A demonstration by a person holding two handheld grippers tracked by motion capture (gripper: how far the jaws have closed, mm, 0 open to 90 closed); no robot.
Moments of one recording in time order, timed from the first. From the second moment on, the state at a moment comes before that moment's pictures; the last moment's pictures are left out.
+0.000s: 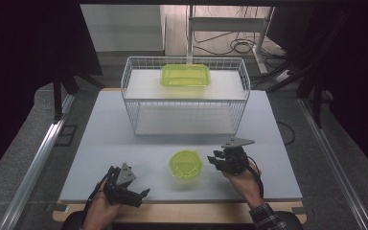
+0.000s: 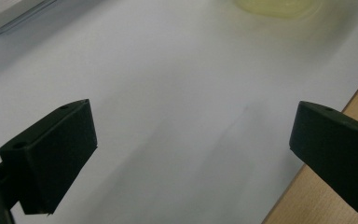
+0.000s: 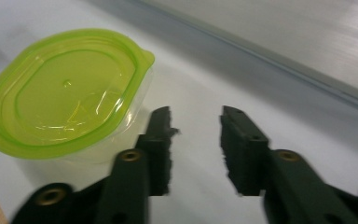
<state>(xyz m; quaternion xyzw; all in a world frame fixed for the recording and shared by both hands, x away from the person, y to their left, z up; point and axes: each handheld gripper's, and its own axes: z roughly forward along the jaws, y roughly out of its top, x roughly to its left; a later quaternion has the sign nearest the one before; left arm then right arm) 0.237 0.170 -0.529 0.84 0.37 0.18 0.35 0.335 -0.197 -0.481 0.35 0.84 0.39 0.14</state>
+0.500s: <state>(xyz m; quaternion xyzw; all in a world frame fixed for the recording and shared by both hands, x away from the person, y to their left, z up) 0.238 0.169 -0.531 0.85 0.36 0.19 0.34 0.317 -0.214 -0.489 0.36 0.83 0.41 0.13</state>
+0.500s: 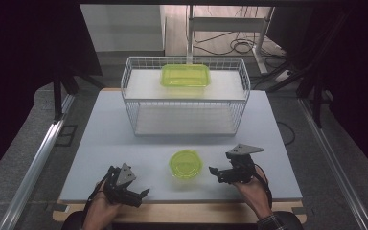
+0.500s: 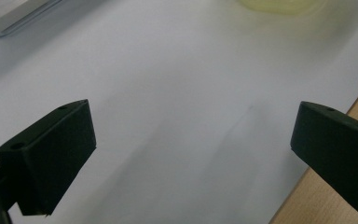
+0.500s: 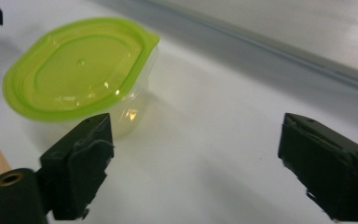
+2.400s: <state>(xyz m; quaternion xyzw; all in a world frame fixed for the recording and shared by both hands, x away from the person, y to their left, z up) 0.238 0.166 -0.535 0.86 0.35 0.20 0.32 0.381 -0.174 -0.496 0.45 0.78 0.42 -0.16</state>
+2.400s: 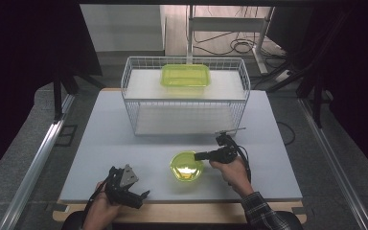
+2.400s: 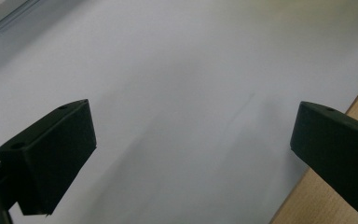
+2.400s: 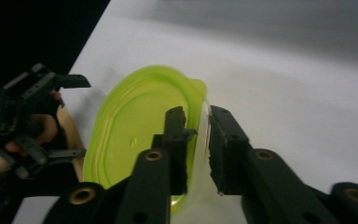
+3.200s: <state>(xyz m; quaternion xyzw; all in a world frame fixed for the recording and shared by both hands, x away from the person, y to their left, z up) 0.238 0.168 -0.533 0.86 0.35 0.20 0.32 0.385 -0.191 -0.463 0.45 0.73 0.48 -0.18</state>
